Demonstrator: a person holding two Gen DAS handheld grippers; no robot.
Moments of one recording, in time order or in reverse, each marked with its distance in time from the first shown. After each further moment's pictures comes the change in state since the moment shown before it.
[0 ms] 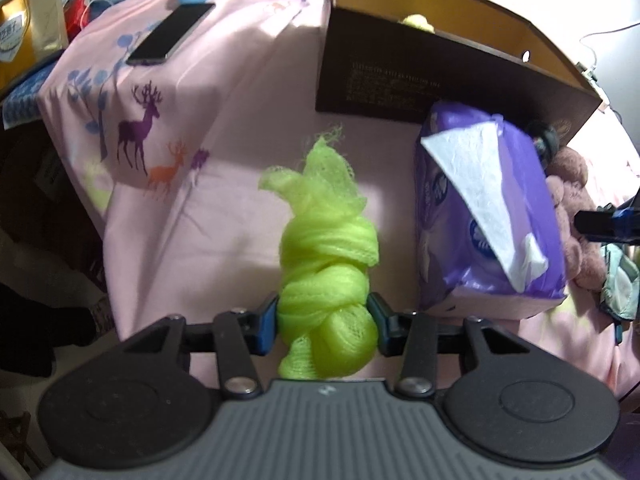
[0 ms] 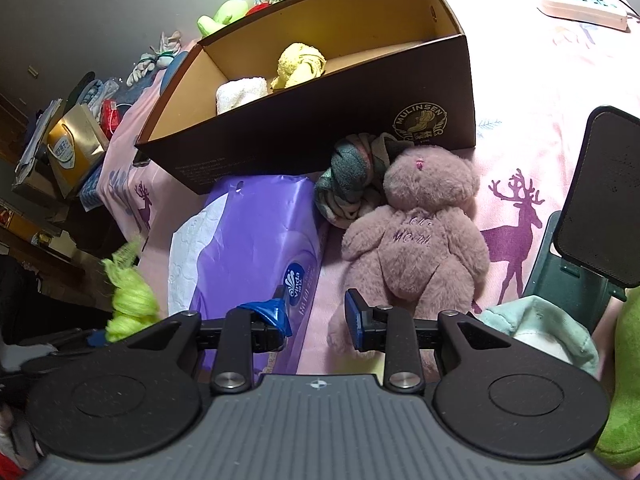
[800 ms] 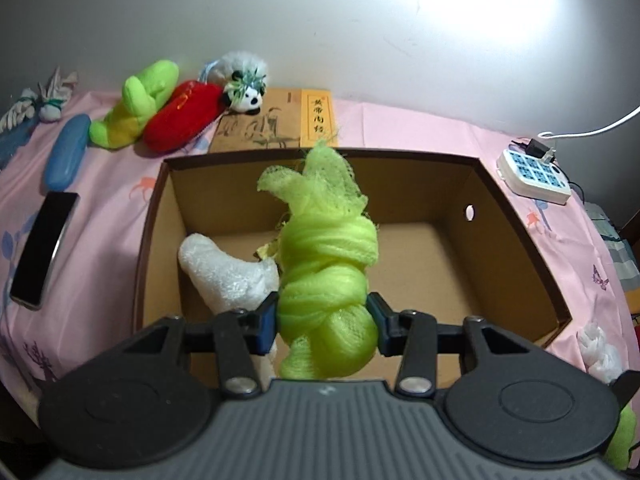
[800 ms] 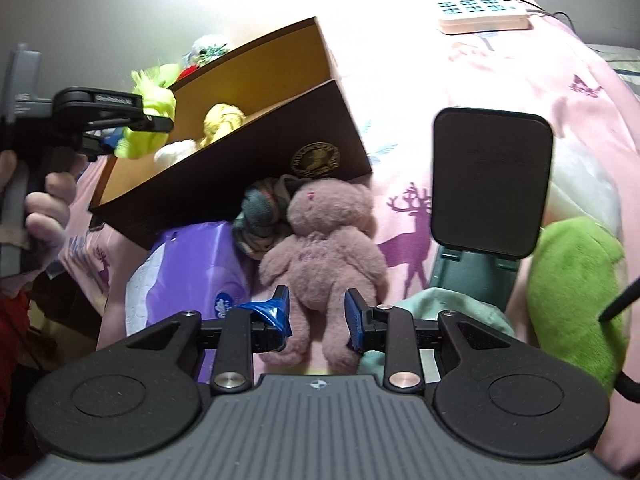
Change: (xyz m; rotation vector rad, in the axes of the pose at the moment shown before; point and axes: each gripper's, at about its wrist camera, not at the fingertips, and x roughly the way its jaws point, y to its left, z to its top) left arm 0.056 -0.100 0.225 0.126 -0.139 -0.124; right arm -0.042 -0.036 -0.018 0.155 -0.158 -0.145
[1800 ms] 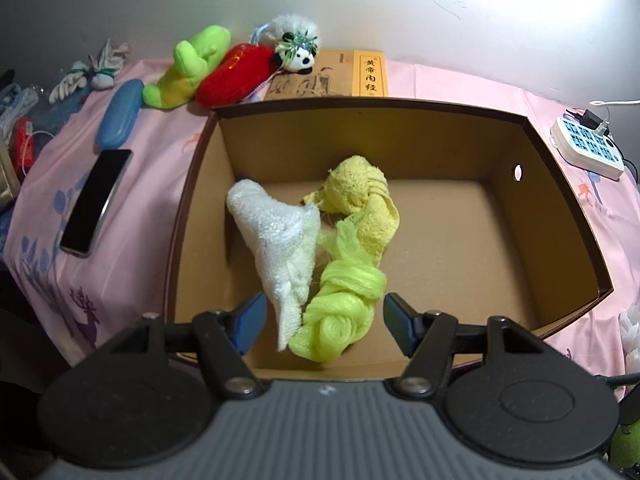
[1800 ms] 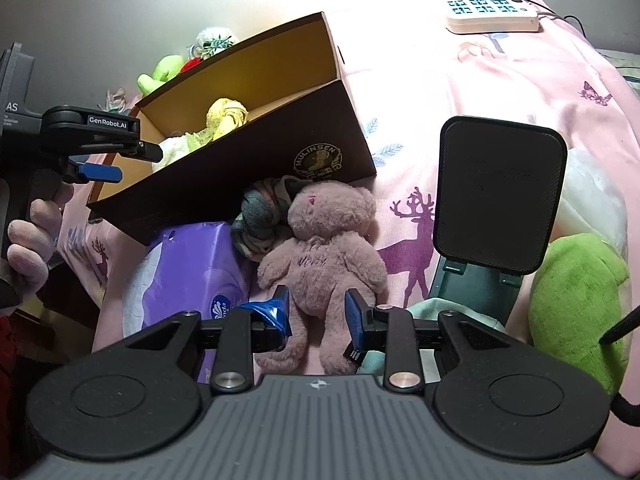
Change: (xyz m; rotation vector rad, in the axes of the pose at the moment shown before) left arm -0.018 -0.016 -0.026 -0.023 0.077 0.207; right arm 0.005 0.003 0.008 -0.048 0.029 0.018
